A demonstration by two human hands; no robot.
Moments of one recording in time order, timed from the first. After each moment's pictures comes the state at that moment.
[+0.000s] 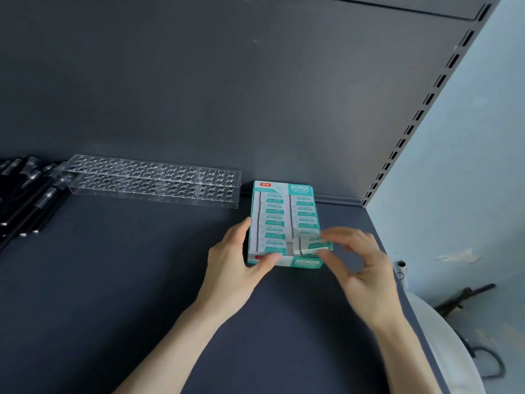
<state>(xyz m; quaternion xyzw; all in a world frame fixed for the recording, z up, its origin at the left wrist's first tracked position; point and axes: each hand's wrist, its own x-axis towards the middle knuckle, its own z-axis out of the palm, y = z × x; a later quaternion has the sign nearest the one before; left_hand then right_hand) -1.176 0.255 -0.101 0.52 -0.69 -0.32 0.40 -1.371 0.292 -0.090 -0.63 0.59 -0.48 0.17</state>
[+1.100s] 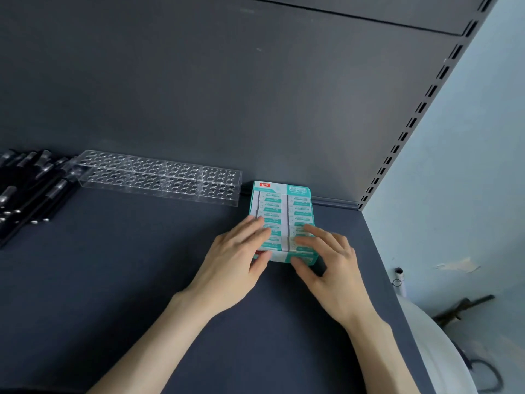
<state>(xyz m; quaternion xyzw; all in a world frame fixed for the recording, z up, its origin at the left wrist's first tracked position) -1.173 0.252 -0.106 0.47 -0.84 -0.11 0.26 -1.361 0.287 -0.106 -0.71 0.62 -0.33 0.07</state>
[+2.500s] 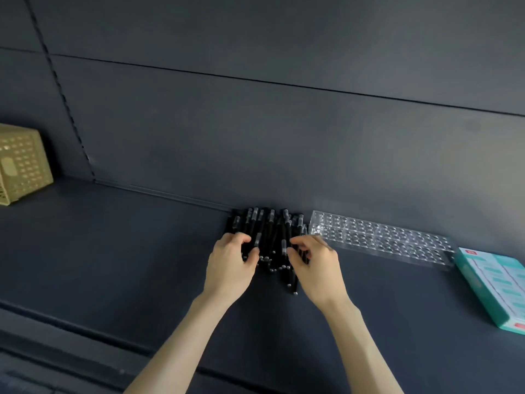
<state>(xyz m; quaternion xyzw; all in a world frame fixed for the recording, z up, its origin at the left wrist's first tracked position) -0.756 0.212 -0.081 0.66 -0.64 -0.15 0.38 -0.920 0.212 -0.066 -0.69 0.59 -0.39 0.16</state>
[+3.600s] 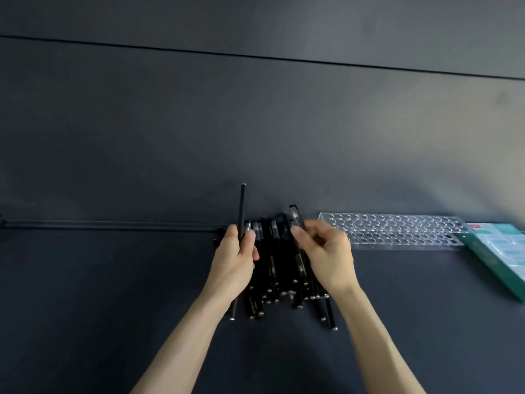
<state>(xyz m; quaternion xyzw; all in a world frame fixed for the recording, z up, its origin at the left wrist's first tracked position) -0.726 0.117 -0.068 0.54 -0.56 -0.47 0.41 -0.880 0.140 -0.058 -0.52 0.63 -0.51 0.25</state>
